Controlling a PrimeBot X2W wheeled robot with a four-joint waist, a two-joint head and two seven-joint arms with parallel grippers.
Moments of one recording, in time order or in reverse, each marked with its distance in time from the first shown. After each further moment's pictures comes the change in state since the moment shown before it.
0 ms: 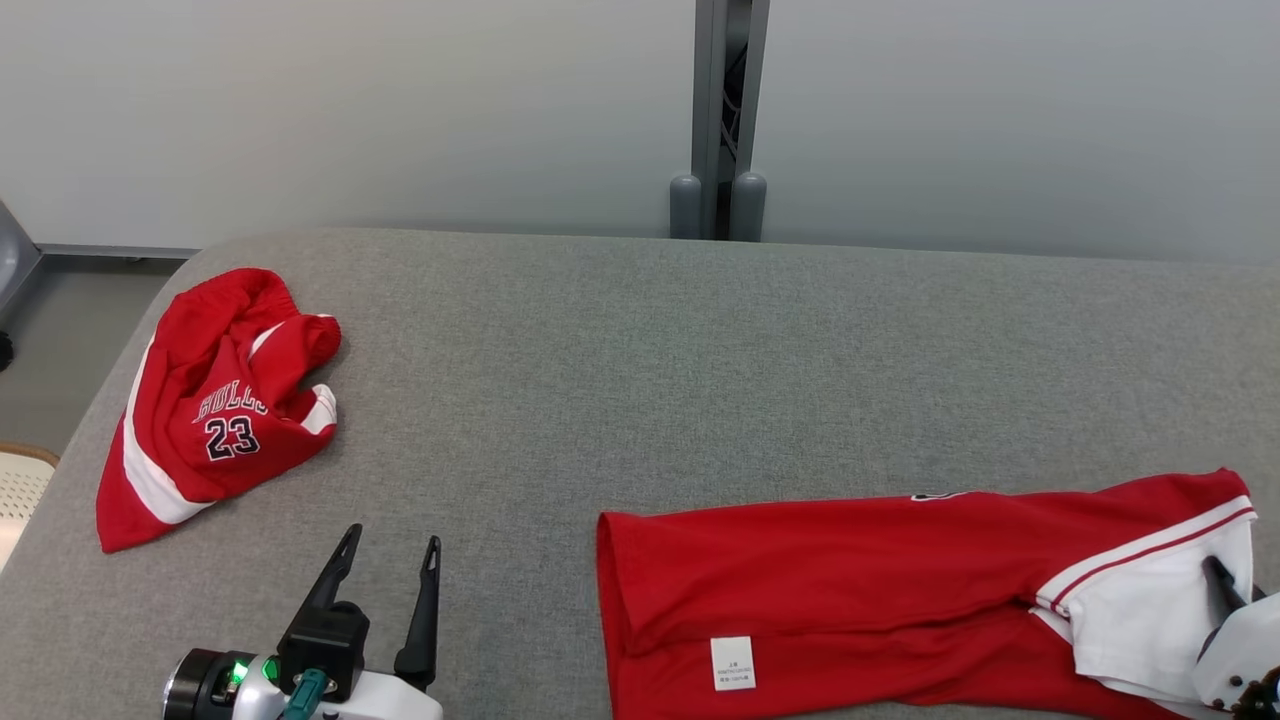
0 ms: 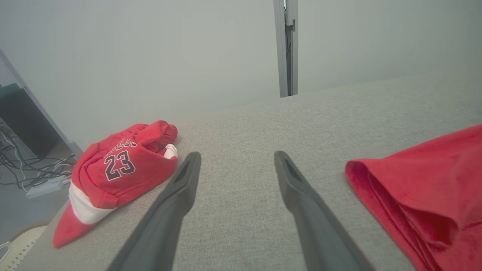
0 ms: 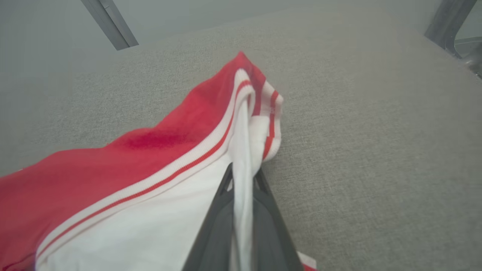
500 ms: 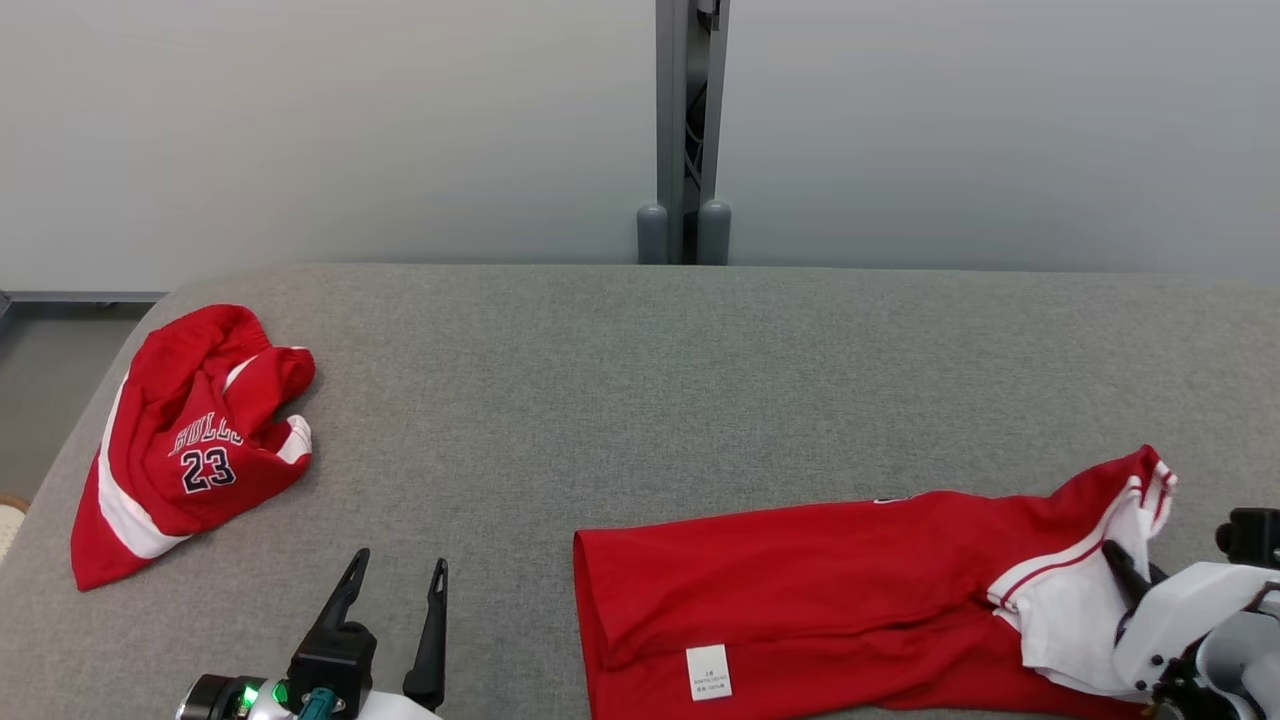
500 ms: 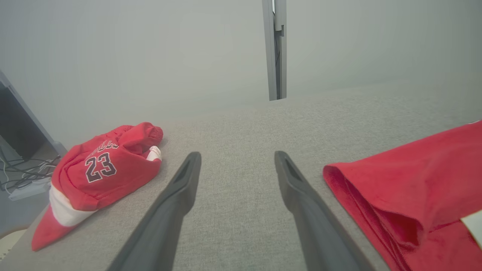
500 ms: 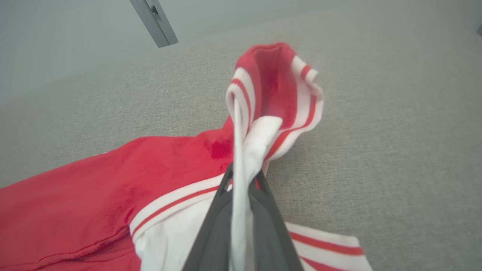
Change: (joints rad) left arm 0.028 -0.023 0.007 0.010 -0.005 0.001 0.000; right arm -0.011 0.008 0.082 -0.137 0.027 -0.001 0.103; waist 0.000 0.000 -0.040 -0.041
